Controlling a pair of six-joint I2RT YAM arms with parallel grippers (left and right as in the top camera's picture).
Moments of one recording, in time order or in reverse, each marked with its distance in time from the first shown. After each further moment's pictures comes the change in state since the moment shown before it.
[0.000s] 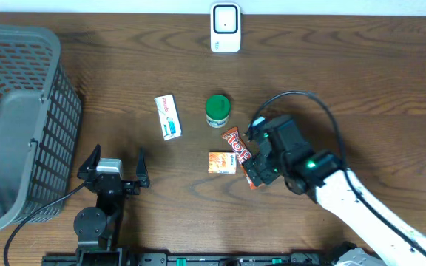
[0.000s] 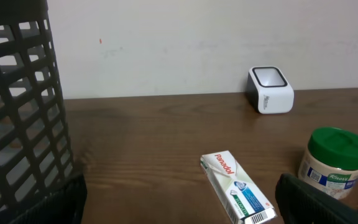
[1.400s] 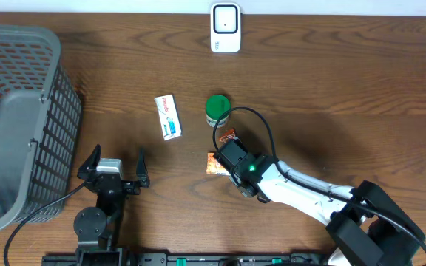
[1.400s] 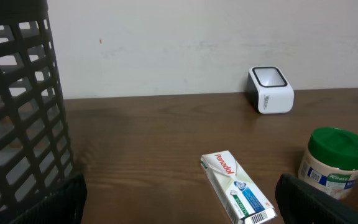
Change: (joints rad) left arm 0.000 0.000 0.000 0.000 0.000 0.000; right arm 0.231 0.361 0.029 0.043 0.306 0.152
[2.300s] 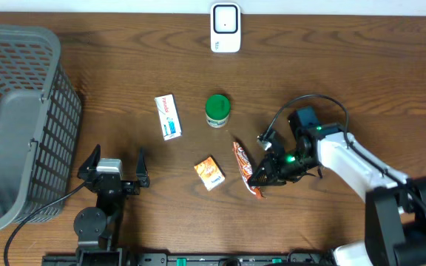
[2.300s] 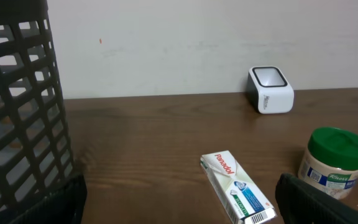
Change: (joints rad) left arm 0.000 0.000 0.000 0.000 0.000 0.000; right arm -0.567 -0.039 0.016 -0.309 -1.200 -0.080
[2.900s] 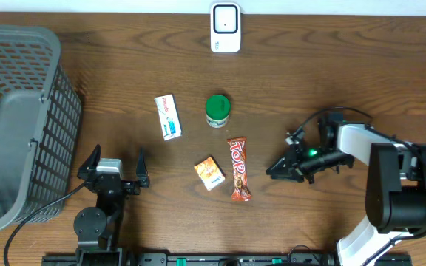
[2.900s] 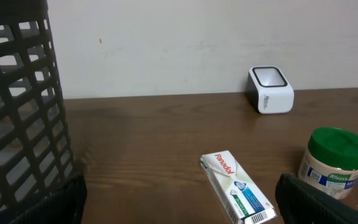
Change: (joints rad) left arm 0.000 0.000 0.000 0.000 0.000 0.000; right arm -0.275 0.209 0.000 0.004 -0.037 0.079
